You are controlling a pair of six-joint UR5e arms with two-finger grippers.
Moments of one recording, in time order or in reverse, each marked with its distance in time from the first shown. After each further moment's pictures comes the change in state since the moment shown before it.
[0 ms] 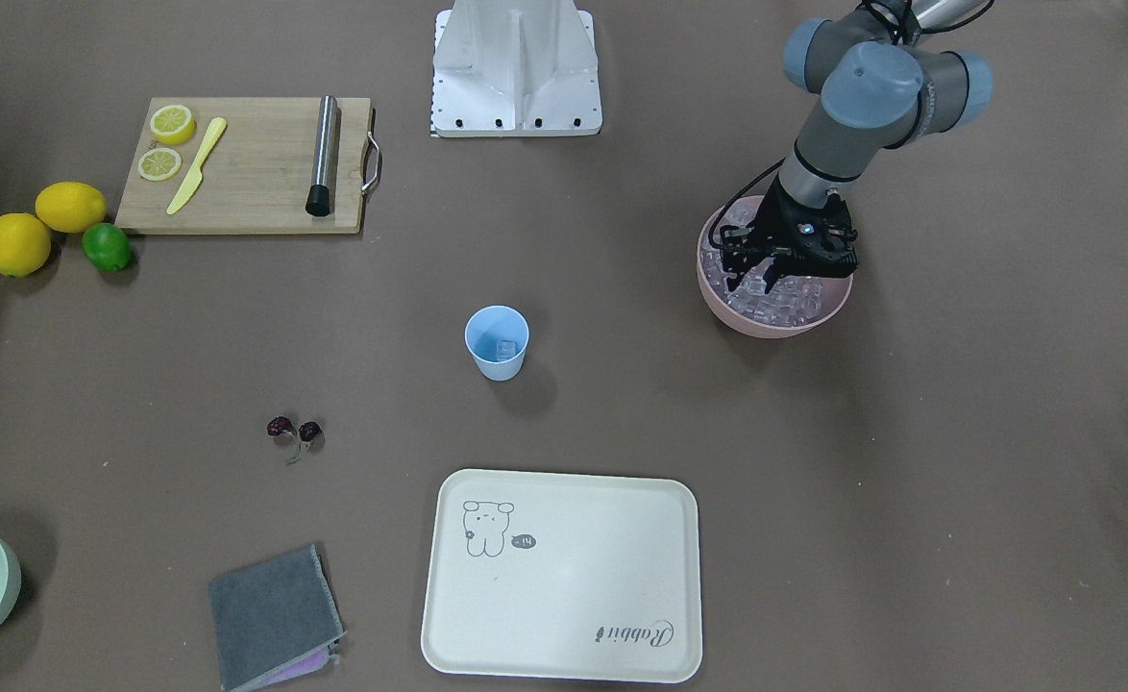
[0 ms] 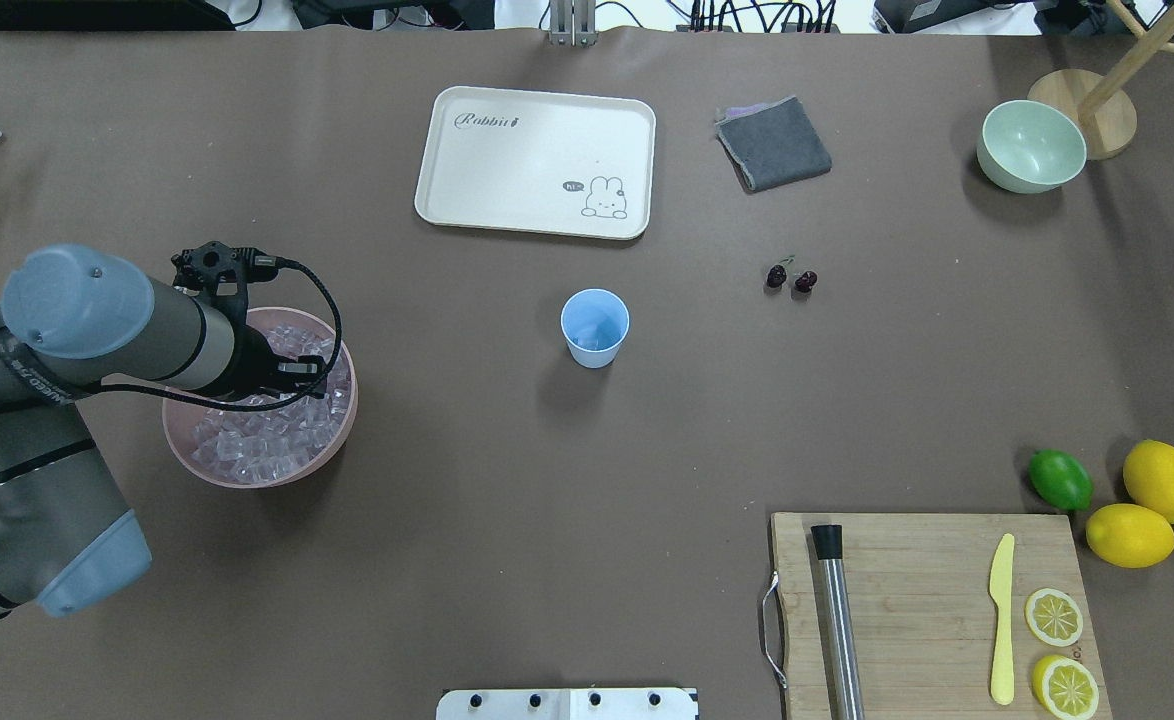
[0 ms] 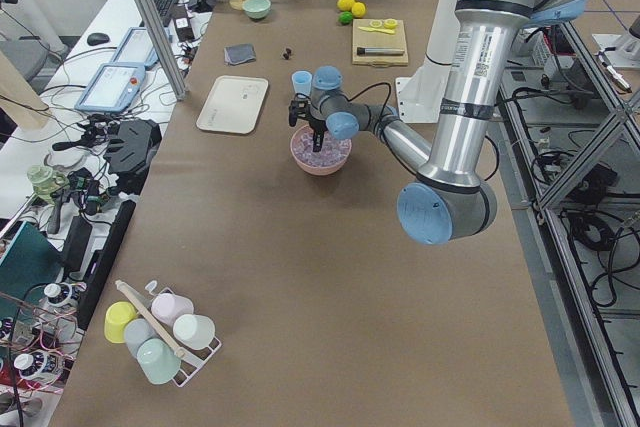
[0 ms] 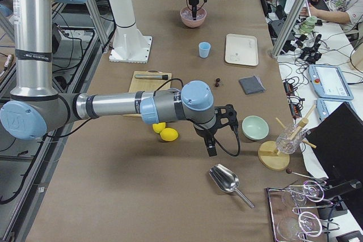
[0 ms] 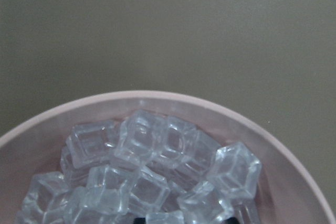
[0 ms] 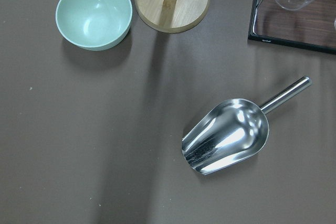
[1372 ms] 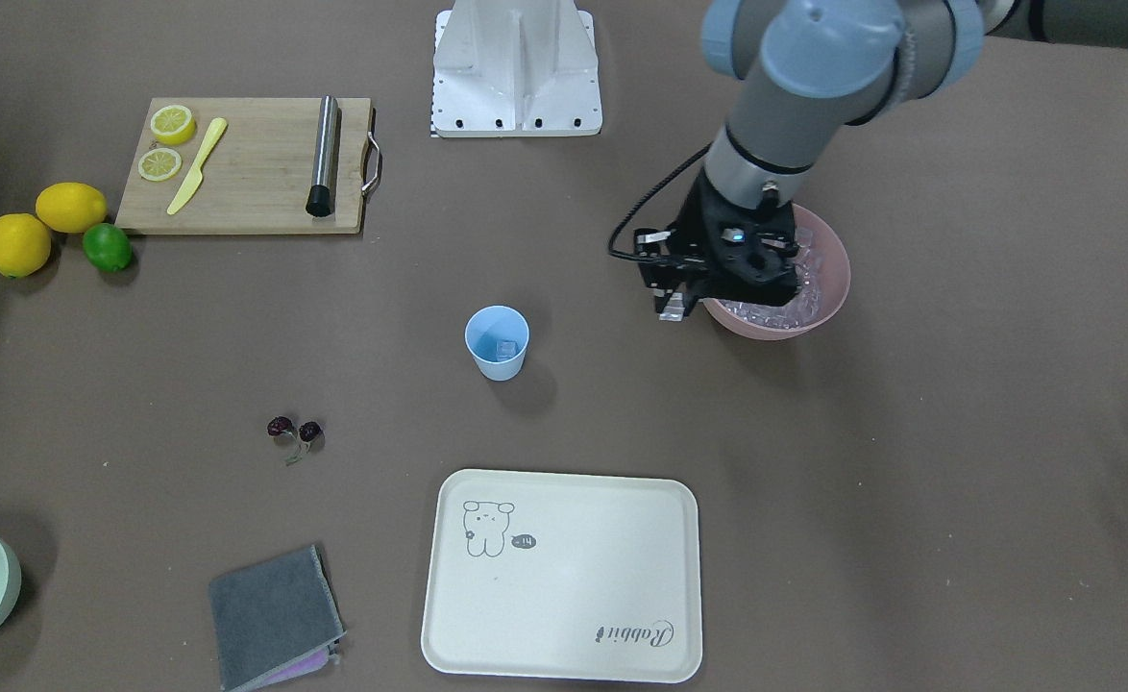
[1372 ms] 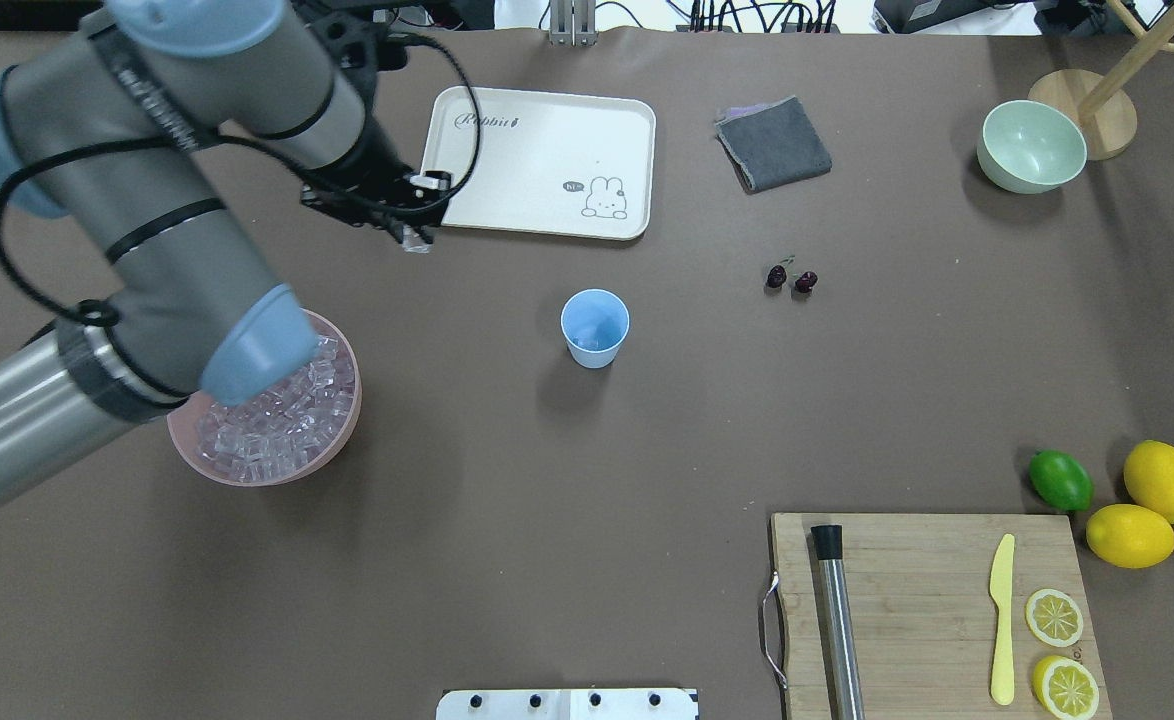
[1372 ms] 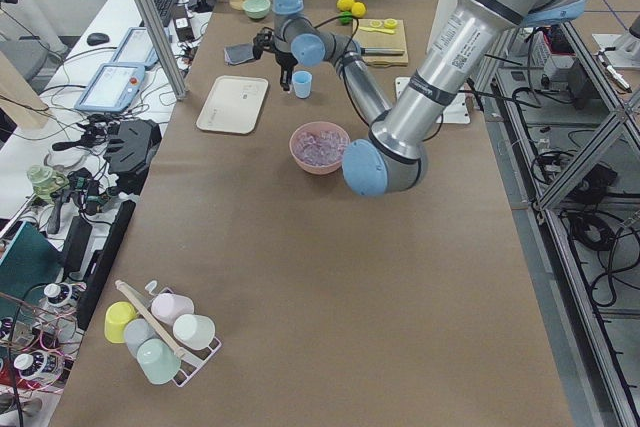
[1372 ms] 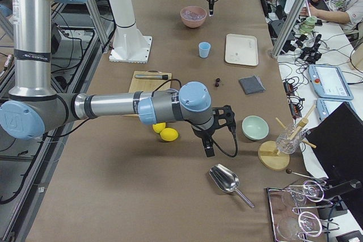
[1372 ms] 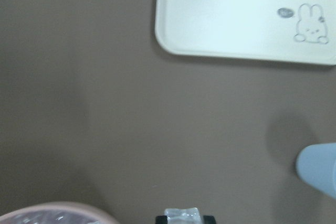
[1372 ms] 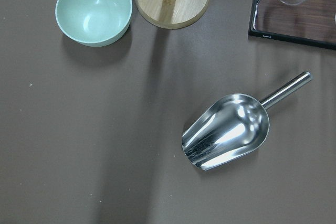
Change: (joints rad) left arm -0.160 -0.543 0.149 0.405 -0.165 0.176; right arm 0.001 -0.013 0.011 -0.002 0.001 0.000
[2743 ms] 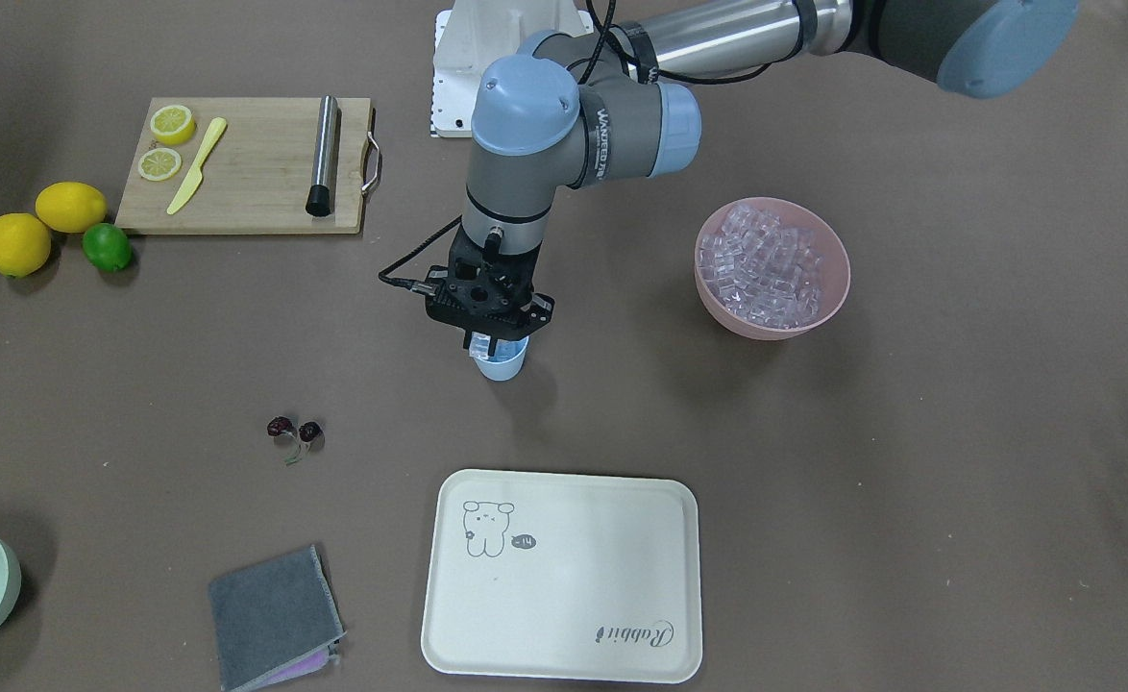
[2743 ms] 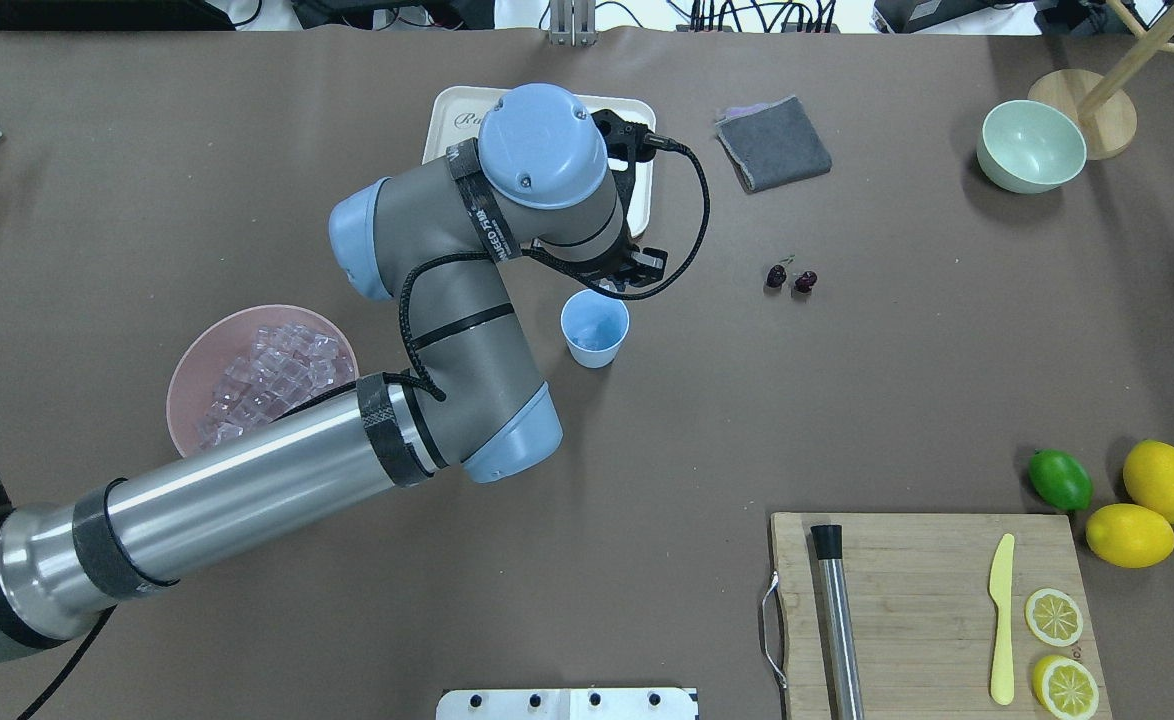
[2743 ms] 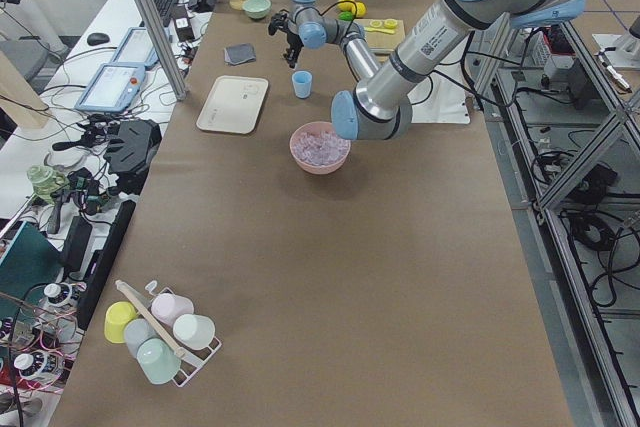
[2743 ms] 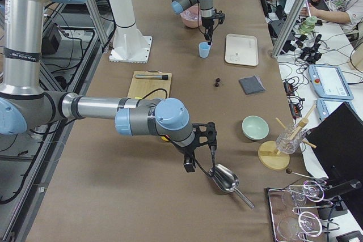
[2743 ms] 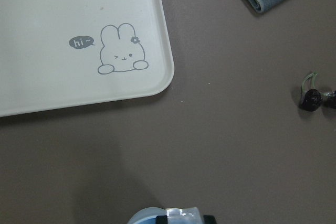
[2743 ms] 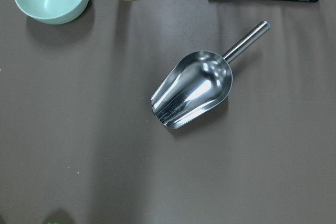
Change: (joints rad) left arm 0.215 -0.214 0.343 -0.248 0.249 -0.005; right arm 0.088 -0.104 0.009 0.002 0.007 -0.011
